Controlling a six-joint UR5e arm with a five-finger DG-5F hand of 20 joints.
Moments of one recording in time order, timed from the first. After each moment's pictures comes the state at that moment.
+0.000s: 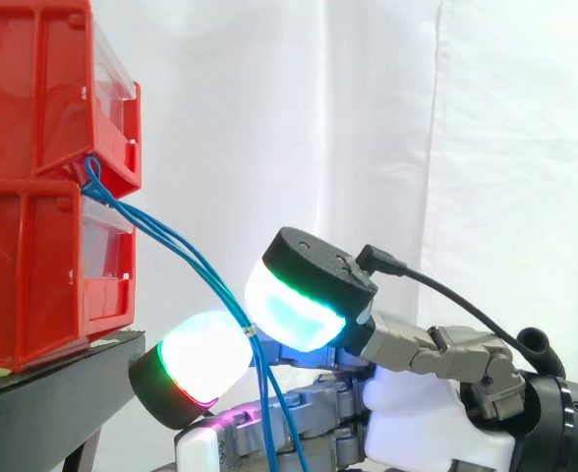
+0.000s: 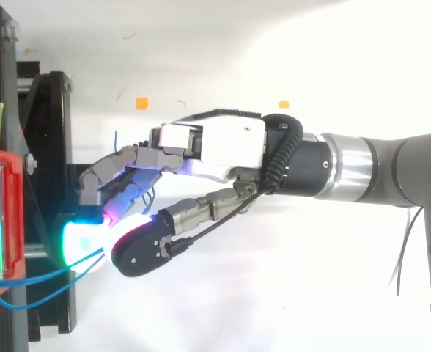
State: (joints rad) arm 0.13 -2.47 -1.27 -2.29 -1.41 -0.06
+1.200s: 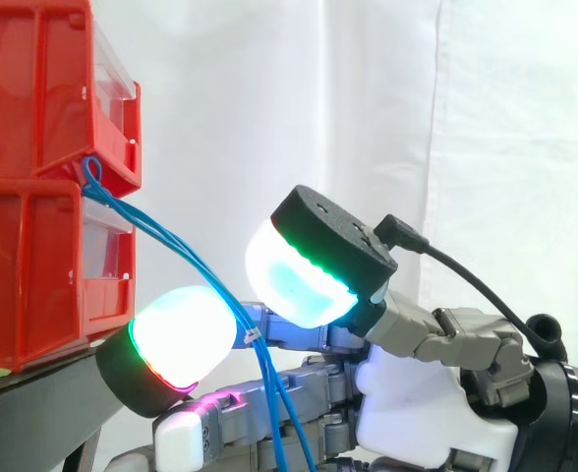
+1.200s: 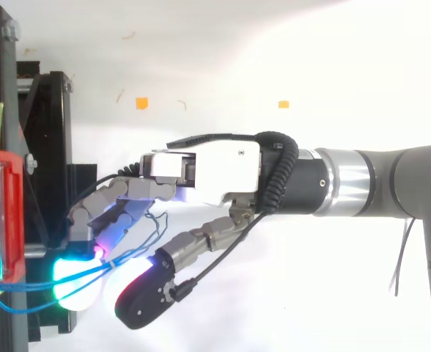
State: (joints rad) arm 0.15 -2.47 -1.24 -2.29 -1.44 -0.08
